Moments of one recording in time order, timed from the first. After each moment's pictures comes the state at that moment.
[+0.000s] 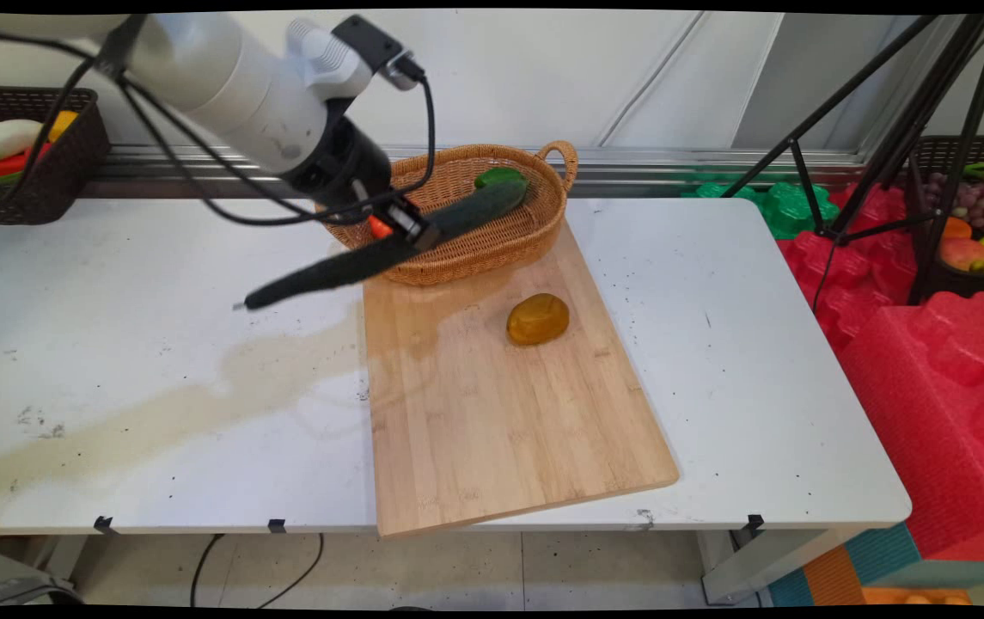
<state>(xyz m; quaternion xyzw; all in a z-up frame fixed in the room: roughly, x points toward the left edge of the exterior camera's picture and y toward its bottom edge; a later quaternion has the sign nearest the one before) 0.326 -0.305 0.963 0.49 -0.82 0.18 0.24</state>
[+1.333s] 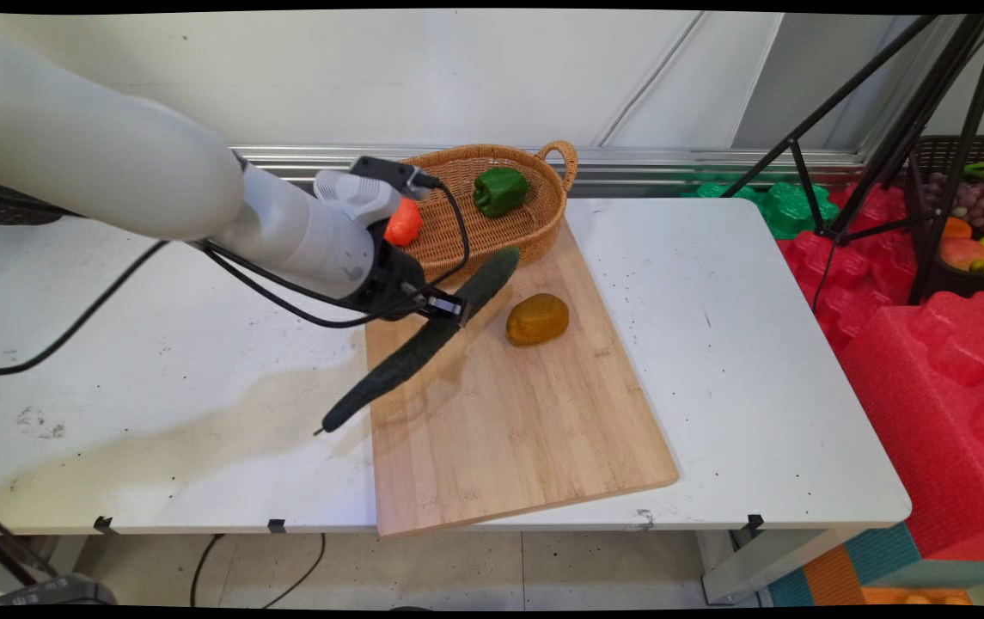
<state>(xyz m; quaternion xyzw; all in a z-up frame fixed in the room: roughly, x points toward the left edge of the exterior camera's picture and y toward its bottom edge) 0.297 -0.293 0.848 0.63 -0.71 0.13 0.28</state>
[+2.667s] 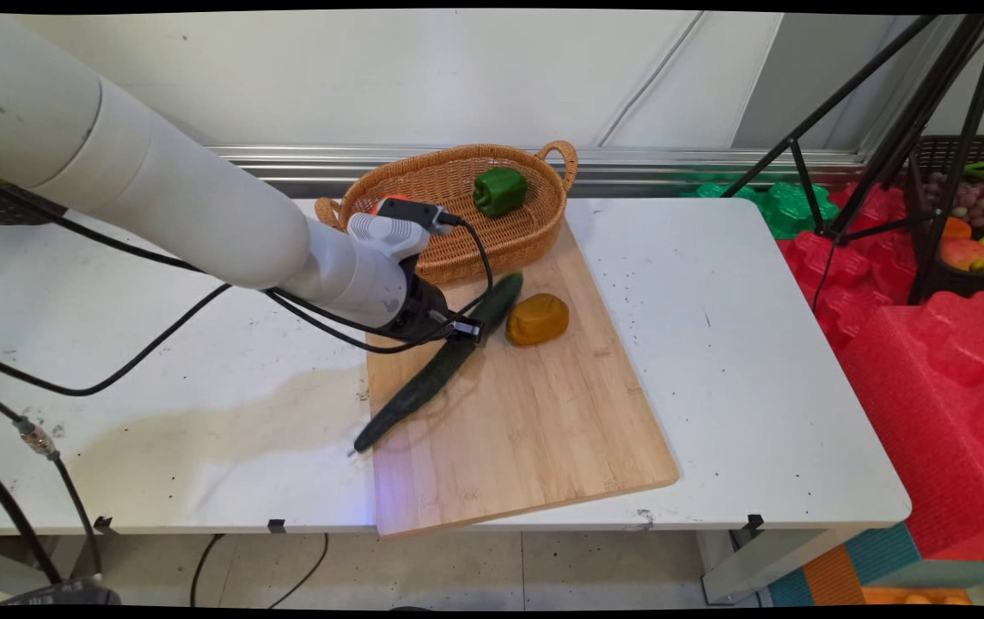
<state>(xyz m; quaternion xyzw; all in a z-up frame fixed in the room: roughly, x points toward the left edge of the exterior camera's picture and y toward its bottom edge) 0.282 -0.312 0.792 0.66 -0.69 0.12 0.27</state>
